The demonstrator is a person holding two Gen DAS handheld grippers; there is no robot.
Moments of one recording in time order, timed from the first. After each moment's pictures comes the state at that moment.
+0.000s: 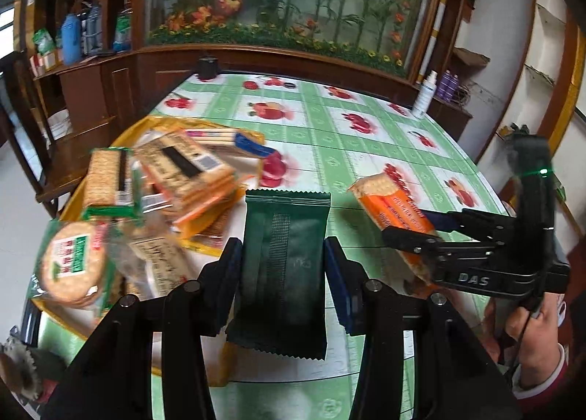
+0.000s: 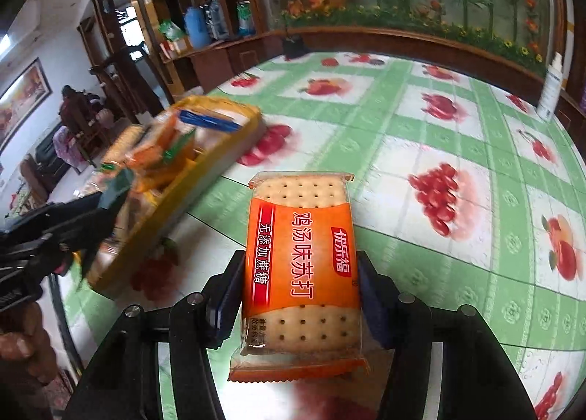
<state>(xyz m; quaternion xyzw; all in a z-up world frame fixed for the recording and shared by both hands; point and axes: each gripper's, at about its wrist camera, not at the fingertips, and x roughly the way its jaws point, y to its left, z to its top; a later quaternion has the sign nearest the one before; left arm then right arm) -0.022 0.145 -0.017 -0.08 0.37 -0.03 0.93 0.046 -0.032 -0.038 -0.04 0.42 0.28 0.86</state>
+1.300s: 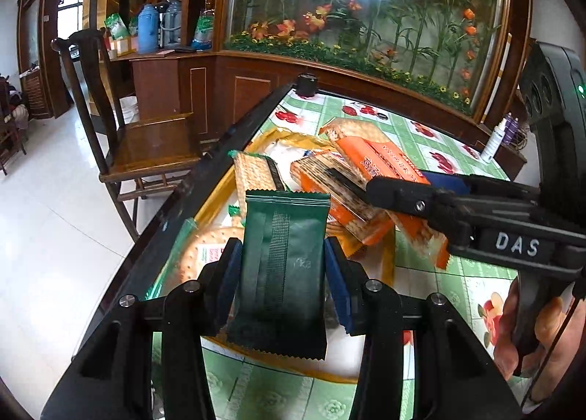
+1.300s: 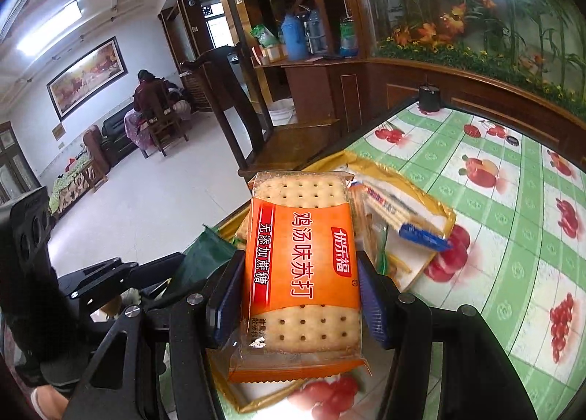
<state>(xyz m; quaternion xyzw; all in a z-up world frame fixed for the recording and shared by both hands) -0.039 0.240 -0.015 -0.11 0.34 0.10 0.93 0.042 0.142 0.016 -0.07 0.36 0.42 0.83</state>
